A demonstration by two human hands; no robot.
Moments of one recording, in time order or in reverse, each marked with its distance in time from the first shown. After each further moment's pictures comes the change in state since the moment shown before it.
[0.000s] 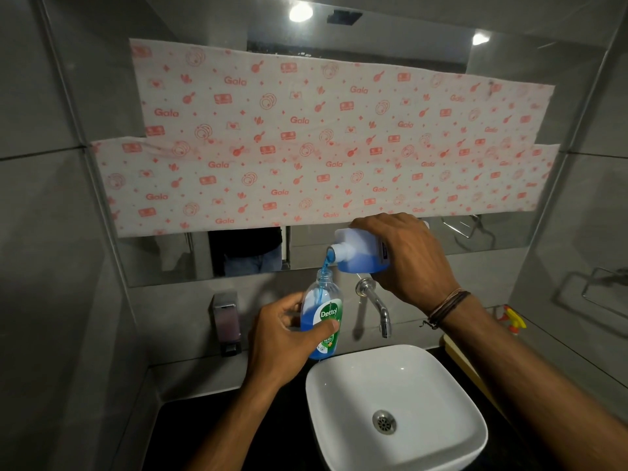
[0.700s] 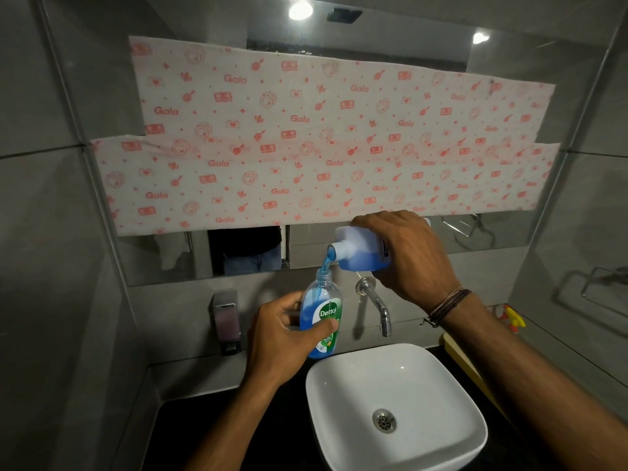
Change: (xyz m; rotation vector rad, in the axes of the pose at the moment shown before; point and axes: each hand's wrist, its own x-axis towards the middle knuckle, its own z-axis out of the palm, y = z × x) left_hand 0.001 -0.002 -0.002 0.025 0.008 -0.001; right_hand 0.001 0.001 0.000 0.005 -0.006 0.005
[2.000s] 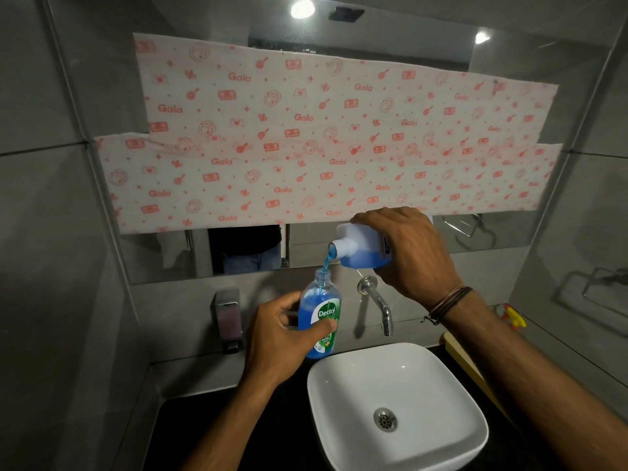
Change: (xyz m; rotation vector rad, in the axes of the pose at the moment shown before) left_hand 0.000 -0.005 -0.009 0.003 -0.007 -0.015; right_hand 0.005 -0.001 0.005 -0.035 -0.012 0.002
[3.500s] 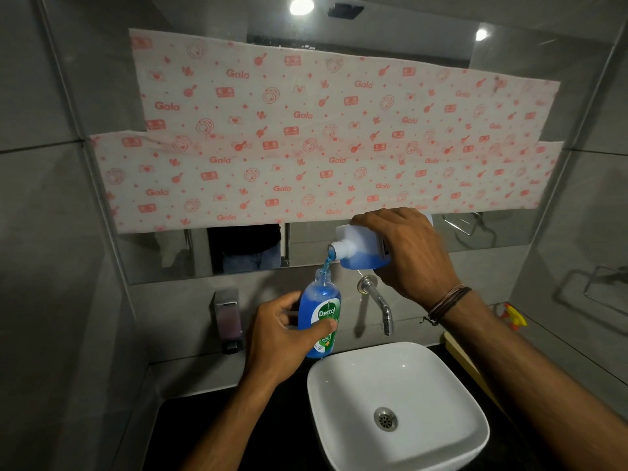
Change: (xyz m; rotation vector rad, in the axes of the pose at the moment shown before) left_hand 0.004 -0.004 0.002 -0.012 -0.006 -0.001; right_hand 0.000 0.001 0.005 -0.018 0.015 -0.022
